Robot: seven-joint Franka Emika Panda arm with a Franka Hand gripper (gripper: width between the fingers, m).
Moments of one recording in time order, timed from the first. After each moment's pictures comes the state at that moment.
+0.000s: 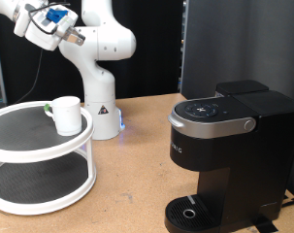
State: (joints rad) arm -0.18 -0.97 -0.70 -2.73 0.43 1.58 -0.93
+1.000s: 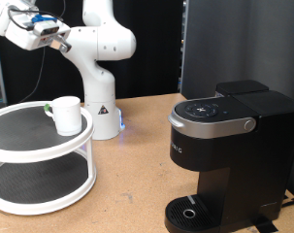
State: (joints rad) arm -0.21 -1.02 -0.77 -2.78 0.42 1.81 -1.06
